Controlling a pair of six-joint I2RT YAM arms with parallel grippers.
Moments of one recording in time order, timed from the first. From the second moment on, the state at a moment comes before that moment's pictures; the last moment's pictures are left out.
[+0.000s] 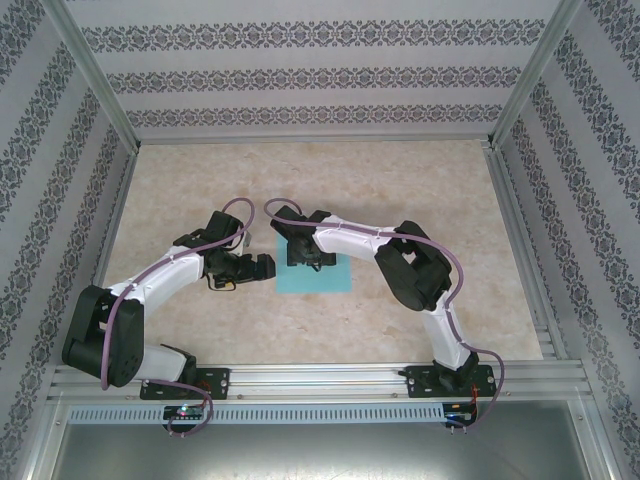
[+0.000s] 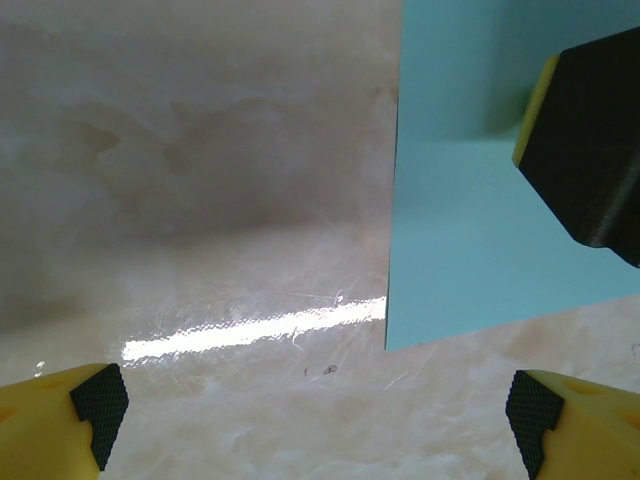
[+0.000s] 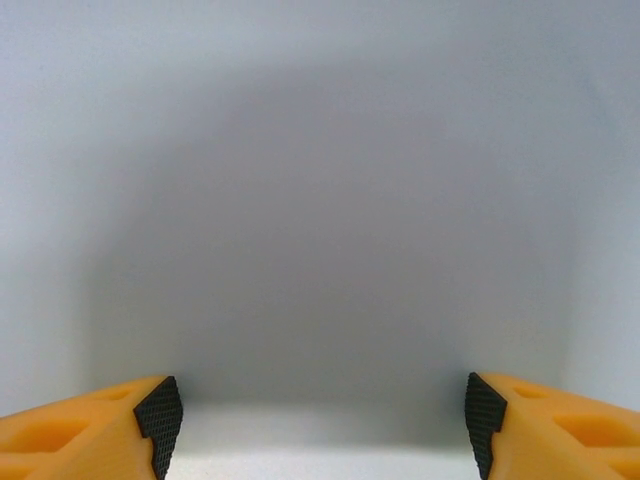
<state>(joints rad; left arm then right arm) -0.30 1.38 0.78 -0.62 0.29 -0.45 0.84 2.15 1.57 -0.78 0.21 0.83</state>
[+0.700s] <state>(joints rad) -0.30 1.40 0.78 -0.61 0.30 -0.45 0.84 2.15 1.56 -0.74 0.21 0.81</state>
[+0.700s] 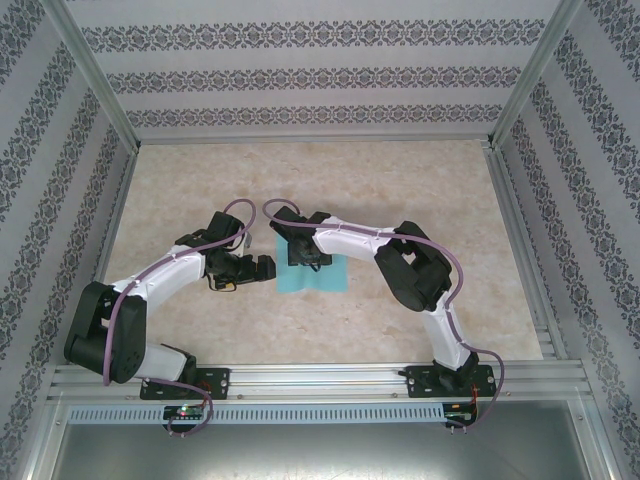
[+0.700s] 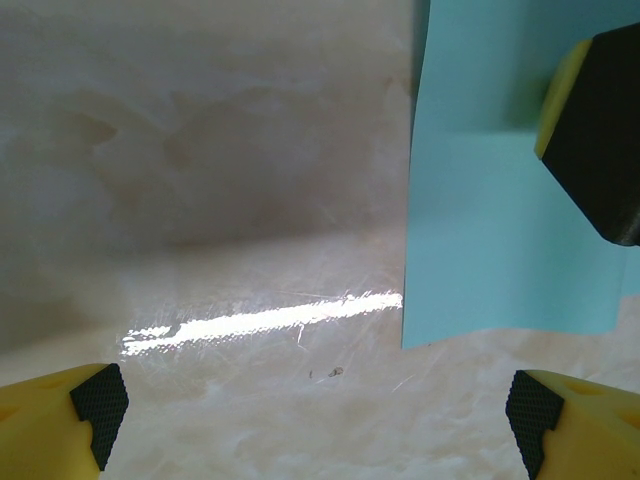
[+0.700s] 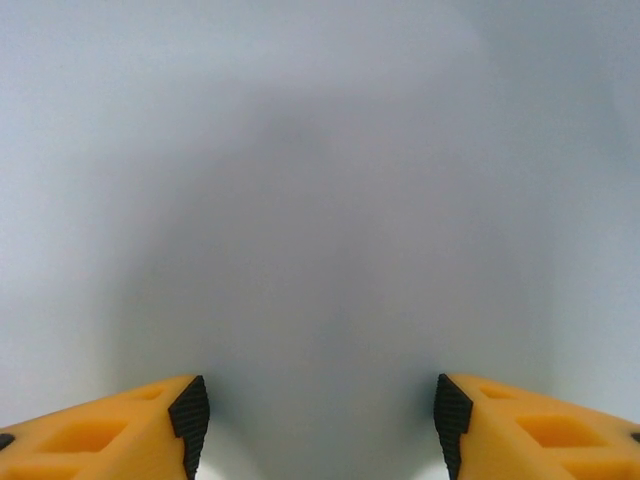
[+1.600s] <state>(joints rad) -0.30 1.40 0.78 -0.61 0.30 -0.45 0.82 2.10 1.59 -0.75 0.23 0.74</state>
